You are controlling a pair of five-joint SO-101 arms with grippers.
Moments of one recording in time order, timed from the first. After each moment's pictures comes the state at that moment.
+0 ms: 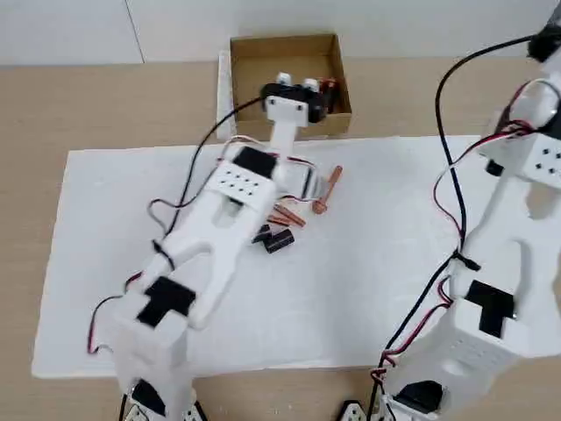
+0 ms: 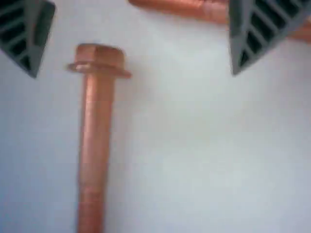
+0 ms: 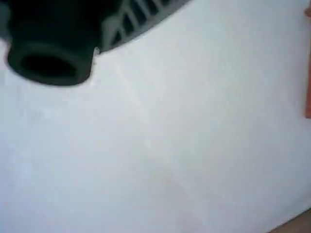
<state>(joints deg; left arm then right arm) 23.9 24.1 -9.1 60.9 13.8 21.1 16.0 -44.0 97.8 -3.5</state>
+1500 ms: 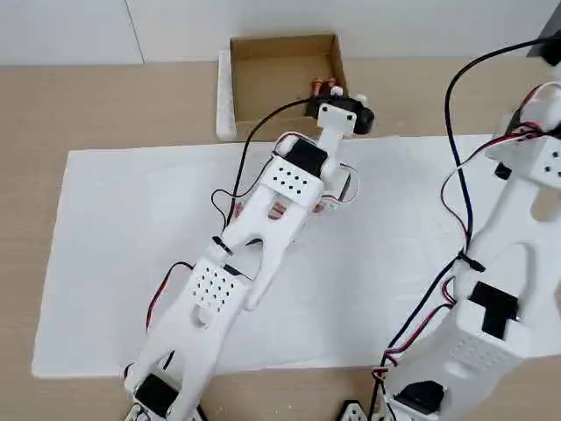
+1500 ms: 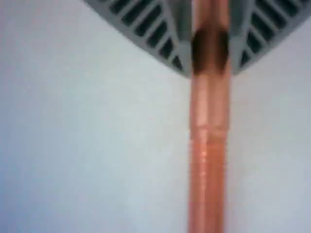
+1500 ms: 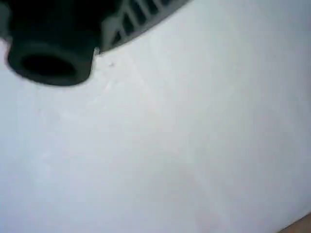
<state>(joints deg) 29.5 64.2 -68.0 88.9 13.6 22.8 16.0 -44.0 97.8 -2.9</state>
